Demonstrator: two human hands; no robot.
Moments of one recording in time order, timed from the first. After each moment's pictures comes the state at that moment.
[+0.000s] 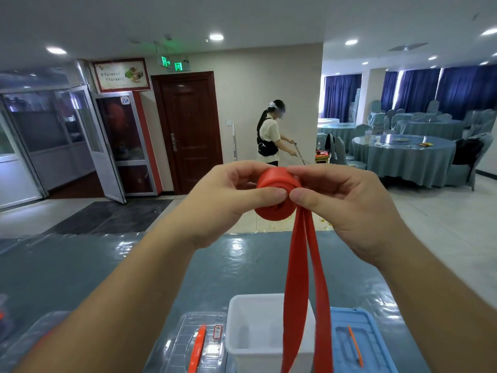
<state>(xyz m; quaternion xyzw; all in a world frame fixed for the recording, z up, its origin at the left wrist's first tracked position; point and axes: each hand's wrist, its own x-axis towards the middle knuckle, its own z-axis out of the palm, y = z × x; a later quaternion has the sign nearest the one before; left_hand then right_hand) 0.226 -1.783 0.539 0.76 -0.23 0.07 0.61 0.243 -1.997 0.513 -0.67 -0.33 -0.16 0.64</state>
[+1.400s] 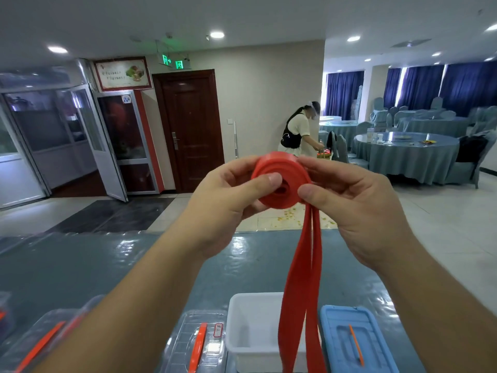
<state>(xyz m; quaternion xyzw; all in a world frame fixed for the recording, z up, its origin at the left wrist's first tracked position) 0.225 -1.798 0.528 0.65 -0.21 0.08 0.72 0.243 -1.999 0.508 -0.61 -0.33 -0.17 0.70</state>
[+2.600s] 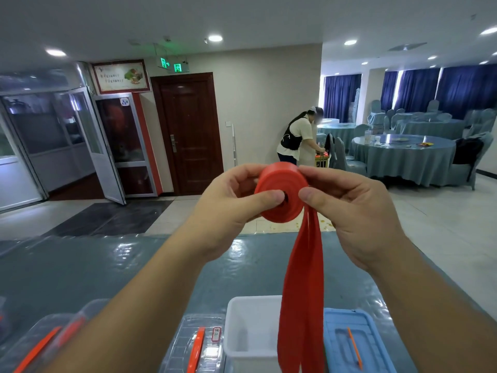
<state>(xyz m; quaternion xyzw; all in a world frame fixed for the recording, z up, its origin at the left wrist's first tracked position) 0.236 -1.799 0.519 0.68 -0.20 0.07 0.70 0.247 -2.000 0.505 -0.60 -0.29 -0.17 0.72</state>
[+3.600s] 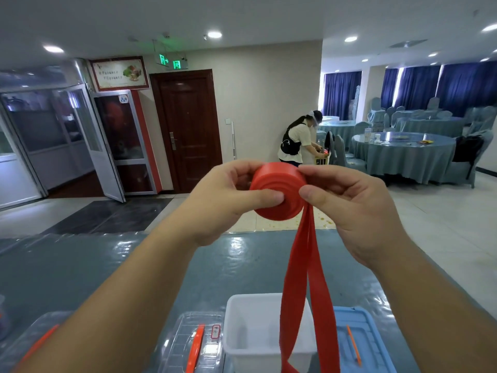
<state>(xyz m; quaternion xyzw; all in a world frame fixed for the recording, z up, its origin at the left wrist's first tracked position) 0.241 -1.792 0.534 0.75 -0.20 0.08 0.63 0.253 -2.002 0.503 -0.62 -0.30 -0.18 0.71</state>
